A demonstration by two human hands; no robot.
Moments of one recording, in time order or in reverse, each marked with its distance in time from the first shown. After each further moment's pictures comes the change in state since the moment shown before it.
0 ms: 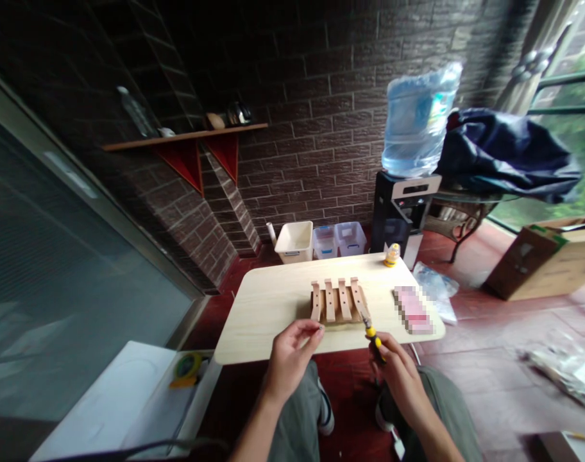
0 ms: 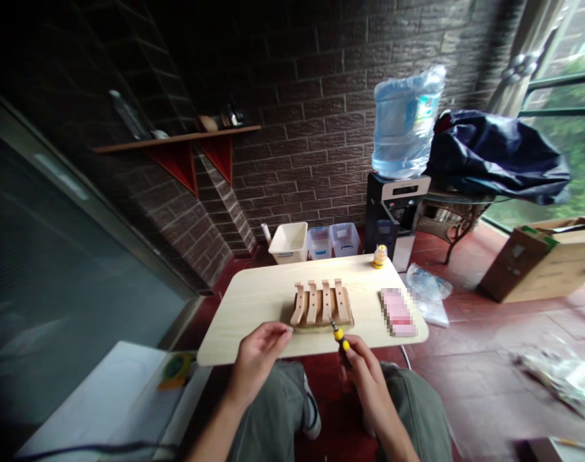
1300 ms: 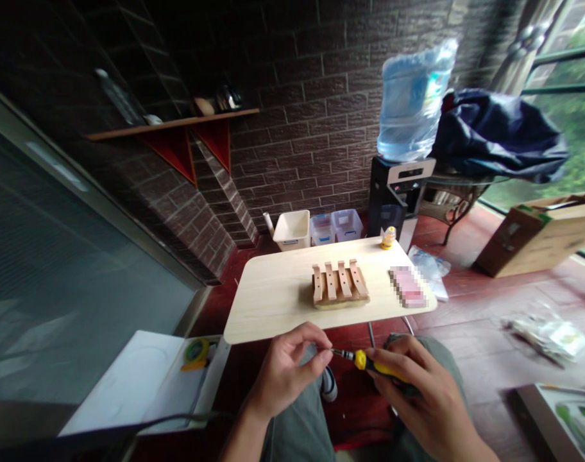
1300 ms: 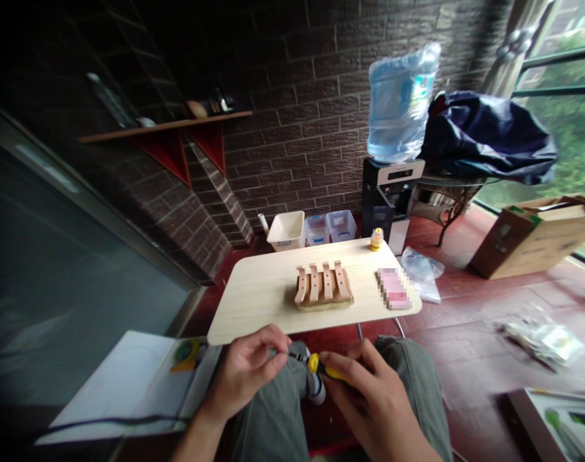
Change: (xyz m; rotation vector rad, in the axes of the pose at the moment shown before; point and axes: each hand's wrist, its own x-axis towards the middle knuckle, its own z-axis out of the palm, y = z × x) left_hand -0.066 0.059 -0.024 -0.029 -0.386 0.105; right_hand -0.092 -0.124 0.031 -0.734 -0.072 -0.709
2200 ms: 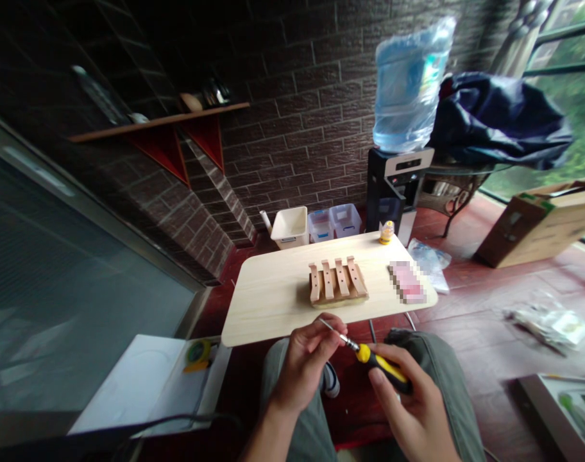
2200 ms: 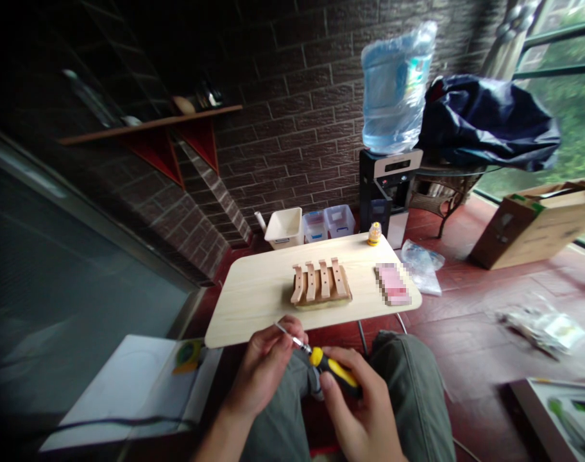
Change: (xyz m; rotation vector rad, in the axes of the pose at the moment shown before) left_hand 0.026 -0.023 0.040 -0.236 0.053 -0.044; right_hand -0.006 -0.001 0.032 0.301 0.306 0.336
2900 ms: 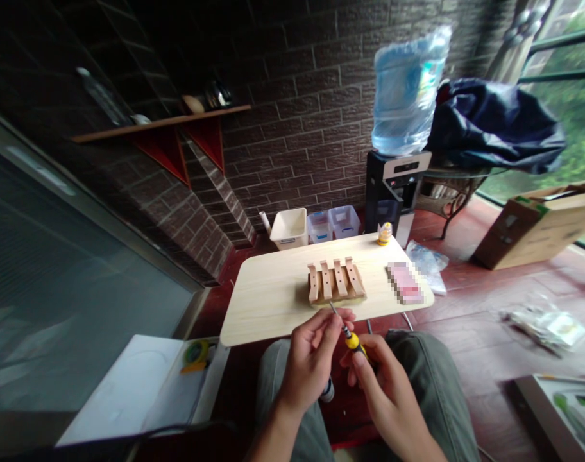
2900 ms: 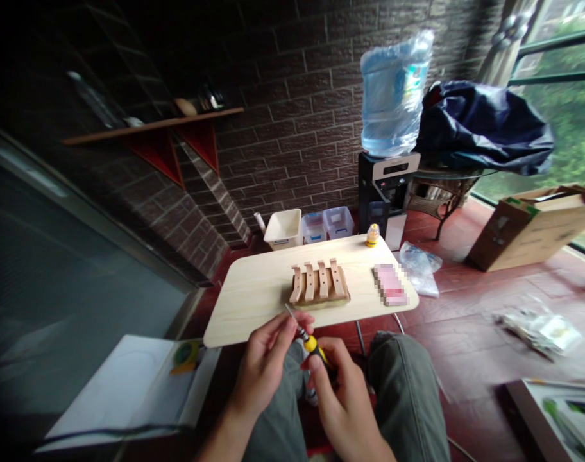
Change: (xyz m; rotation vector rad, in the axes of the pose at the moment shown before) left_hand 0.001 0.030 0.032 0.200 0.108 0.005; right_hand -0.006 0.014 0.021 0.187 -0.240 0.284
